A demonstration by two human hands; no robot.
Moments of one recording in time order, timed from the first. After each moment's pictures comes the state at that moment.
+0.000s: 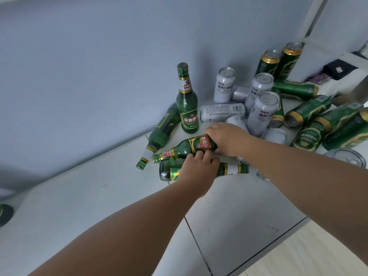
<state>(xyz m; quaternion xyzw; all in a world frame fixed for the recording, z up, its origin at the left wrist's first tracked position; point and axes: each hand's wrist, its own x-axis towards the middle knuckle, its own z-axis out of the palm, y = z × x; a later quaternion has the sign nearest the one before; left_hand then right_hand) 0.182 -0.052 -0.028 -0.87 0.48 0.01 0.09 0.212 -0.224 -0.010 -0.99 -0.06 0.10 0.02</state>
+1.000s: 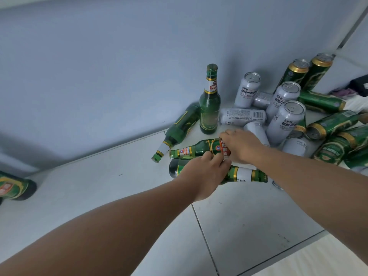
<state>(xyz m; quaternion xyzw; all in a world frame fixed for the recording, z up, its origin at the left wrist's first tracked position) 0.188 -0.008 -0.012 -0.84 0.54 -0.03 0.01 0.215 -0.204 -0.019 -0.99 -0.05 0.11 -0.06</state>
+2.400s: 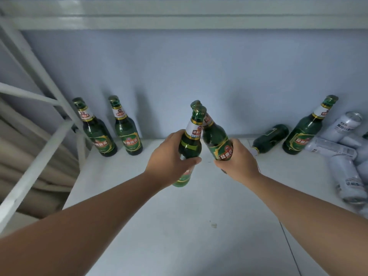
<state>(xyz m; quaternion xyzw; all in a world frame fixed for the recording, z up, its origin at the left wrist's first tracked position) 0.153 0.343 0.079 -0.91 0.08 -0.05 -0.40 0.194 0.110 0.015 -0.94 0.01 -0.04 0.33</state>
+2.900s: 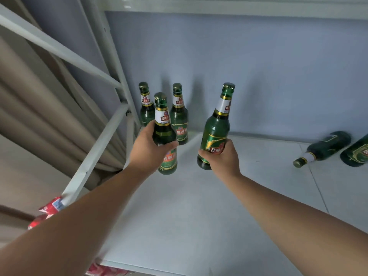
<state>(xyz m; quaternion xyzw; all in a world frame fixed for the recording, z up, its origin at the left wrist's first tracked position) 0.128 0.527 0.068 -0.86 -0.11 -0.11 -0.49 0.182 0.318 -0.001 -0.82 0.05 -0.01 0.57</state>
